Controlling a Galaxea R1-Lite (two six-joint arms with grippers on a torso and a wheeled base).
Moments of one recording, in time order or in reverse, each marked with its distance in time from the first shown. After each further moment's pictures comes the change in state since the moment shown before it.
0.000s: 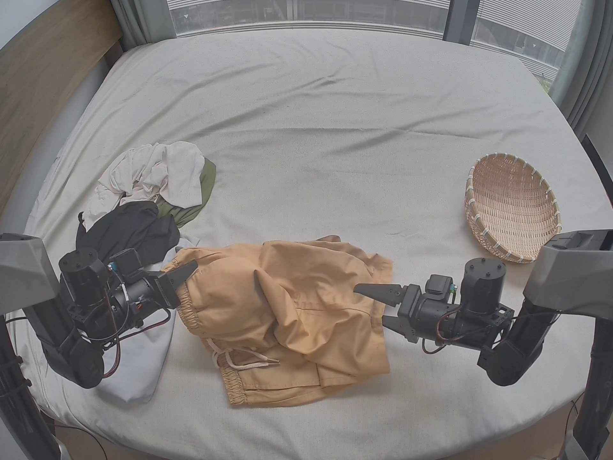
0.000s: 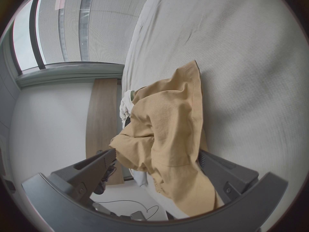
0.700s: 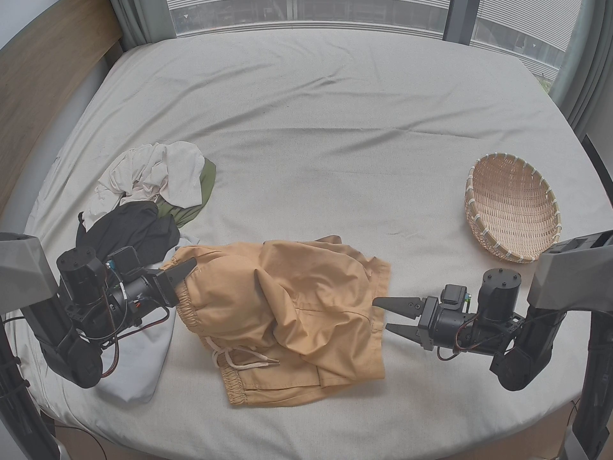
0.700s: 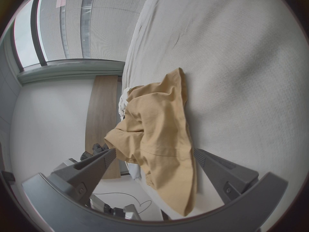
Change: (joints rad) left arm 0.000 -0.017 0.004 0.000 0.000 -0.001; right arm -0.086 0.063 0.075 -0.094 0.097 -0.094
